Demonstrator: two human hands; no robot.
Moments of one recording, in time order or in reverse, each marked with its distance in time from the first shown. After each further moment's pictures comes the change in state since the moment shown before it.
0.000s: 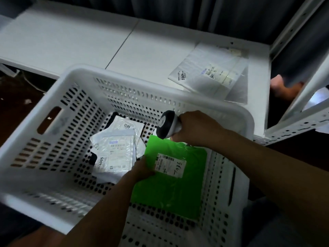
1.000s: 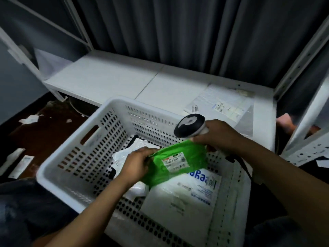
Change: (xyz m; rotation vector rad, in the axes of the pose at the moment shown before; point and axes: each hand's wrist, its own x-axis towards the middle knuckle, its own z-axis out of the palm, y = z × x) left_hand -0.134 0.050 -0.104 0.077 0.643 0.548; right_hand -0.041 0.005 -0.052 0.547 0.150 -0.049
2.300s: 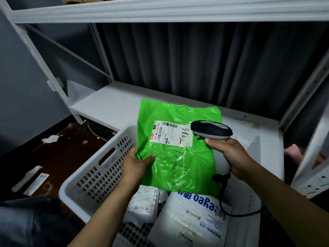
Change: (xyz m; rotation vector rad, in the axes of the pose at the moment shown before) left_hand 0.004 0.060 -0.081 -0.860 0.406 -0.445; right_hand -0.006 -0.019 -0.002 0.797 0.104 -0.097
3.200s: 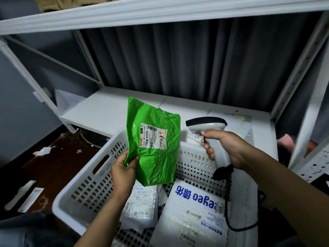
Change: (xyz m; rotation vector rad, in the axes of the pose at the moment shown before) left_hand 0.017 -0.023 -0.003 0.042 0.147 0.191; right_hand -0.001 -0.033 0.000 0.058 0.000 0.355
